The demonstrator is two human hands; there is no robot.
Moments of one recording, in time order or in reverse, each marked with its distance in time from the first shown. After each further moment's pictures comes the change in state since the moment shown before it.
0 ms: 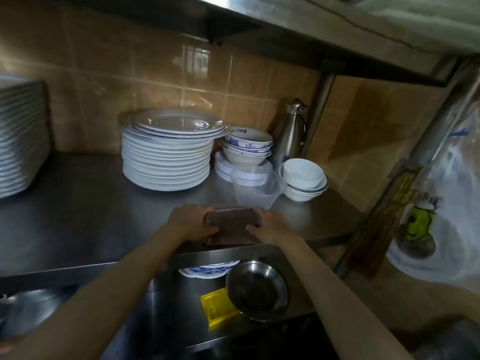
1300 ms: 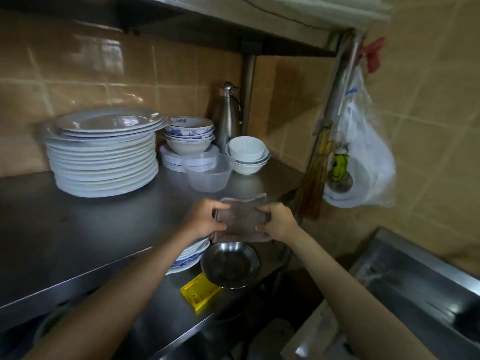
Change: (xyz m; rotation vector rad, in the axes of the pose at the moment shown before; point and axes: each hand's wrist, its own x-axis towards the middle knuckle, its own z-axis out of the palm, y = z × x) left_hand -0.022 0.091 0.010 -0.595 0.008 0.260; right_hand -0.130 0.024 -0.015 0.130 0.248 0.273
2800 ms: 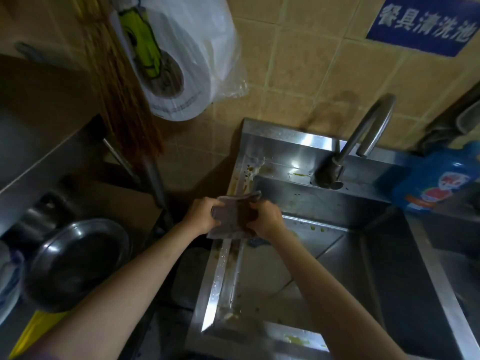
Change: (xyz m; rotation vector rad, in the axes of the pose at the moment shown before) left_hand 0.089 0.103 0.394 0.081 -0.724 0.325; right_hand -0.111 0.316 0.052 -0.051 0.047 0.844
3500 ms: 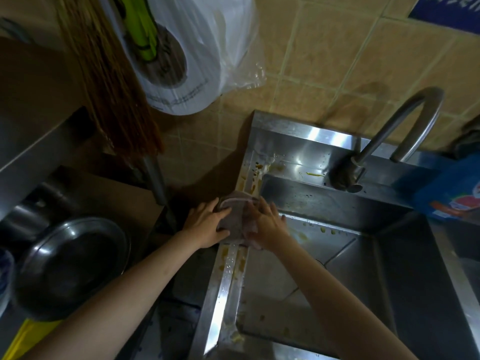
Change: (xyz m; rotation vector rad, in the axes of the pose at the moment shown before) left_hand 0.021 -0.025 0.016 0.456 -0.254 0.047; right_hand 0.038 0.014 0.036 -0.177 -0.214 -0.031
